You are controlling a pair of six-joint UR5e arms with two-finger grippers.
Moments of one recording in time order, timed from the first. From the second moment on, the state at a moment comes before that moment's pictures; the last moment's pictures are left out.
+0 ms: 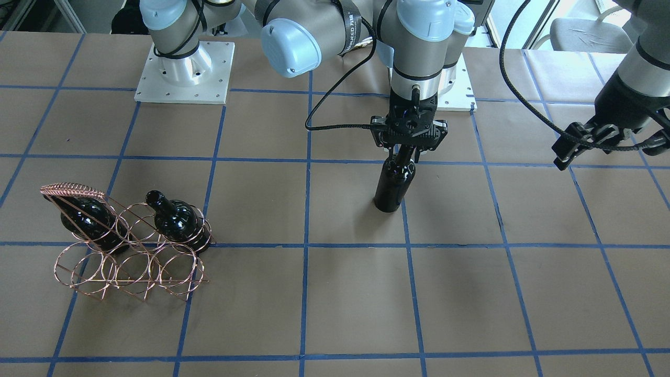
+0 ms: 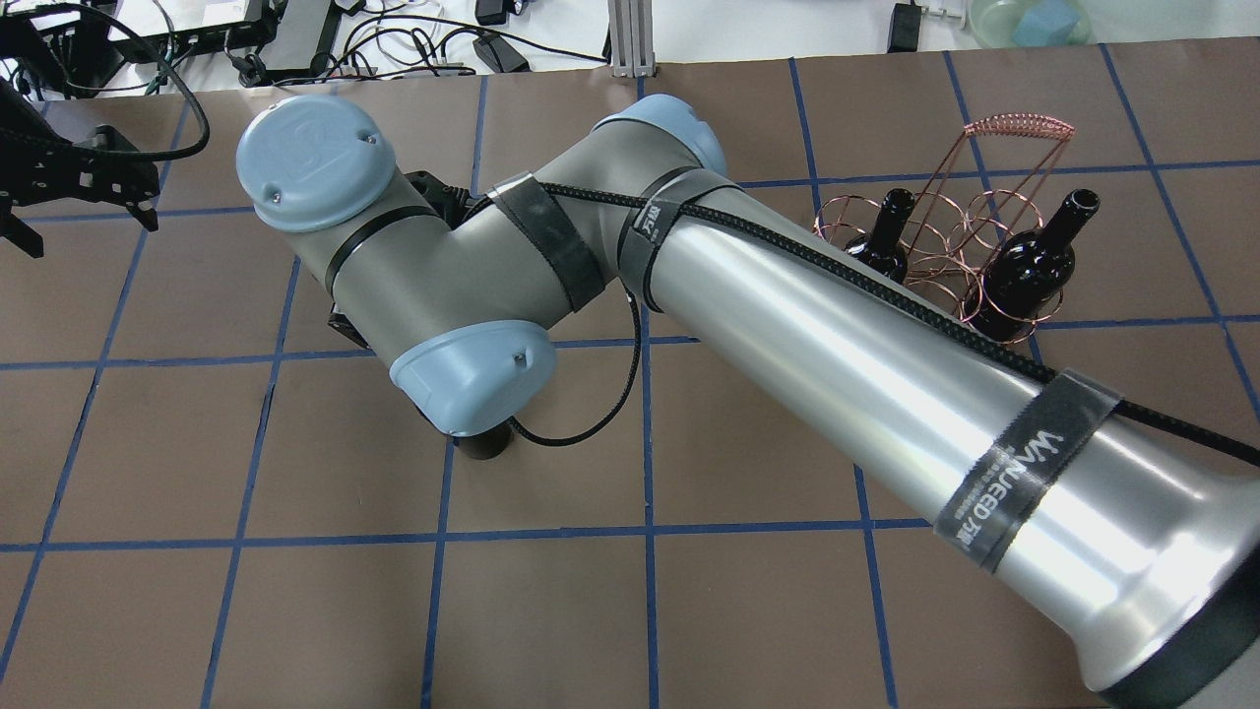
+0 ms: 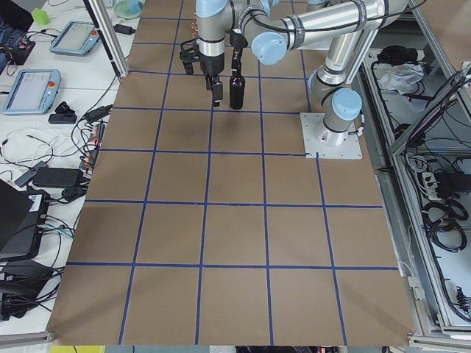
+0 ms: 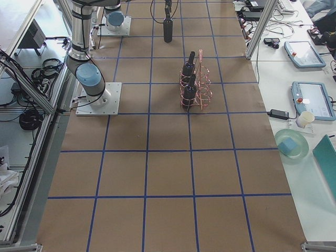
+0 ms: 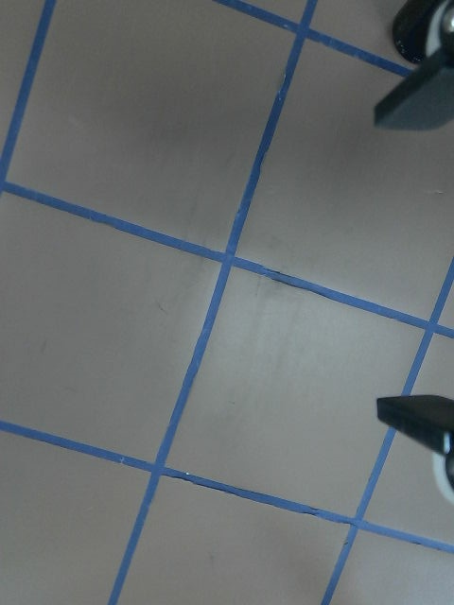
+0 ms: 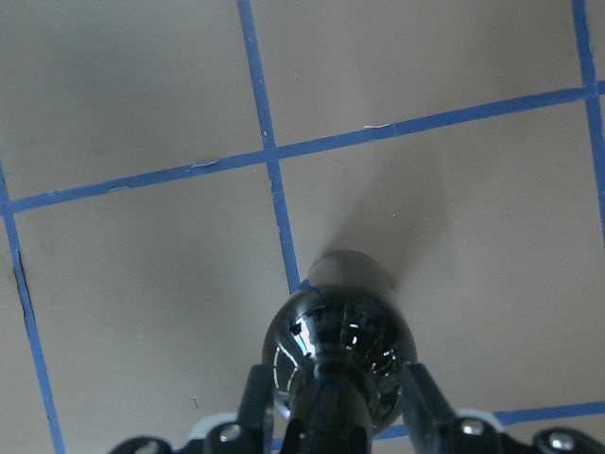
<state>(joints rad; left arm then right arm) -1.20 -1.57 -1.60 -1.44 1.68 0.06 2.27 -1.13 1.36 -1.94 -1.54 0.88</state>
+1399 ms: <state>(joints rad) -1.13 -1.55 -1.59 -1.48 1.61 0.17 2.27 -1.13 1.35 -1.95 -1.53 0.88</state>
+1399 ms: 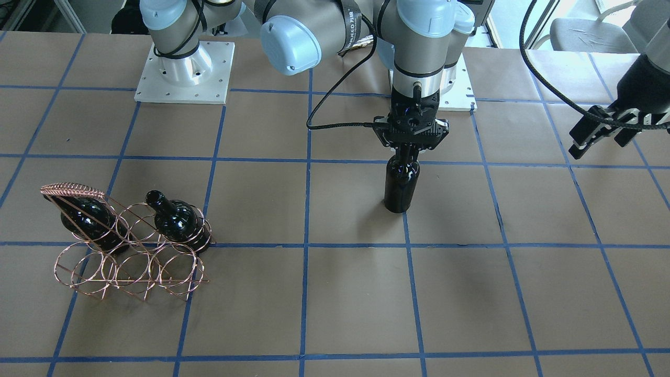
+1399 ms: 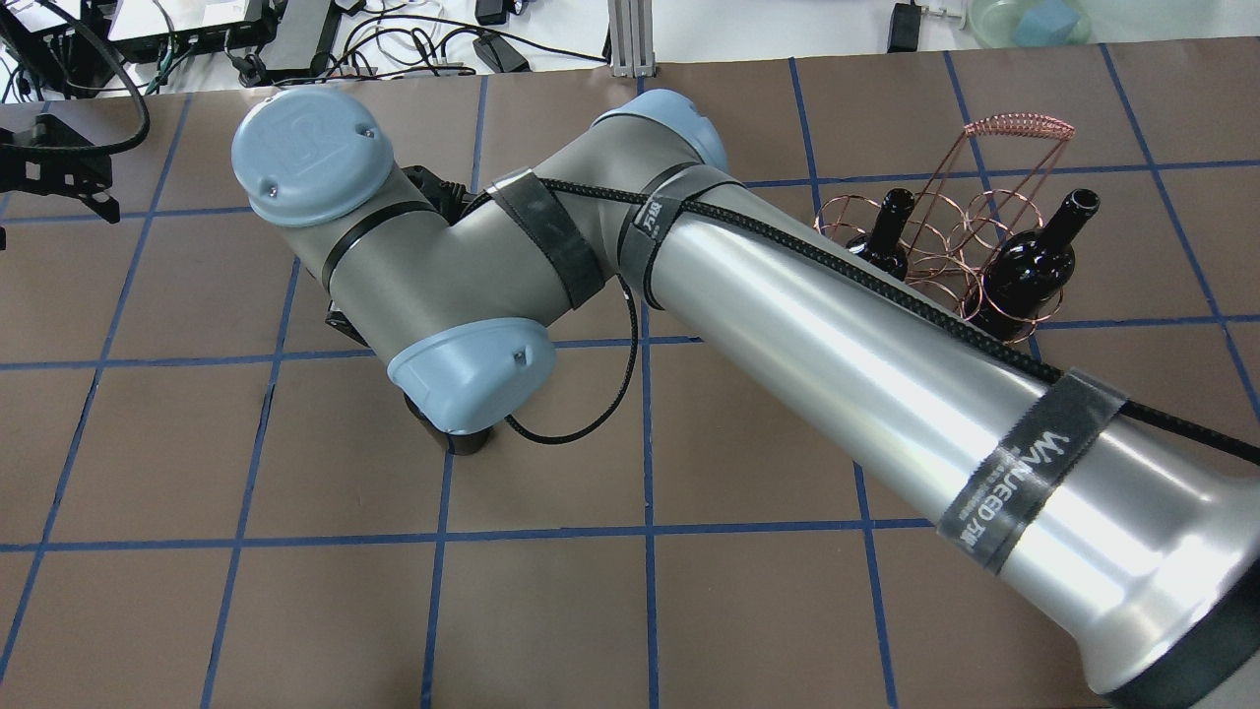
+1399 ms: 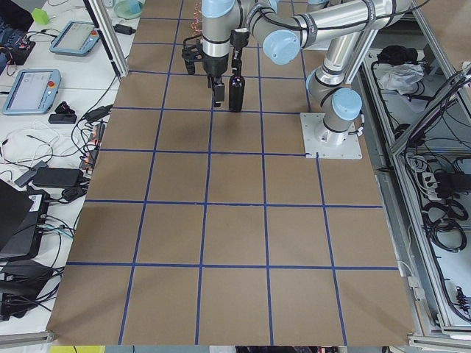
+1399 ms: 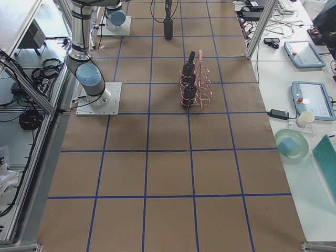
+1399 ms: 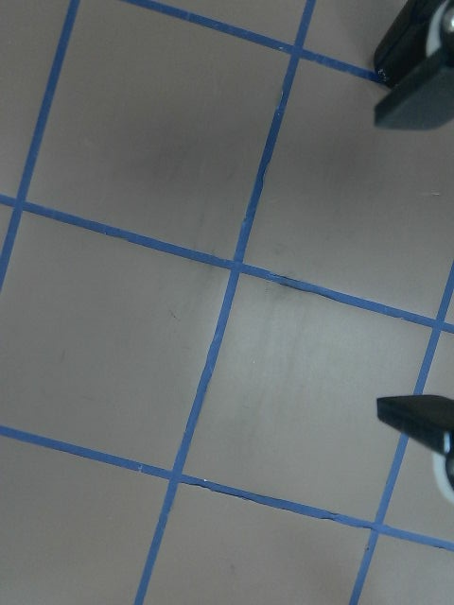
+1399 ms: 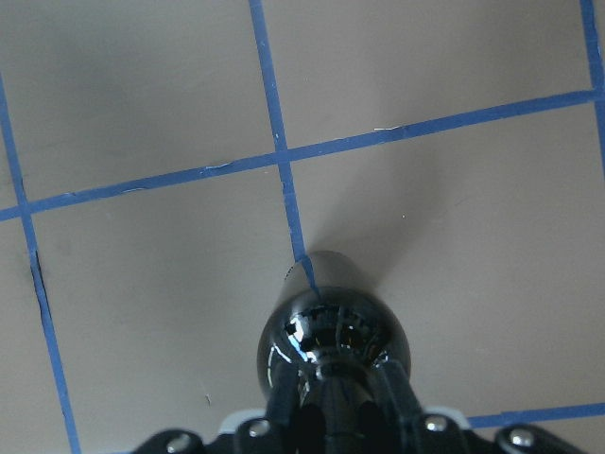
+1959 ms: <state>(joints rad) -1.14 -1.53 -1.54 -1.56 1.67 0.18 2.24 -1.16 1.35 -1.93 -1.49 0.86</state>
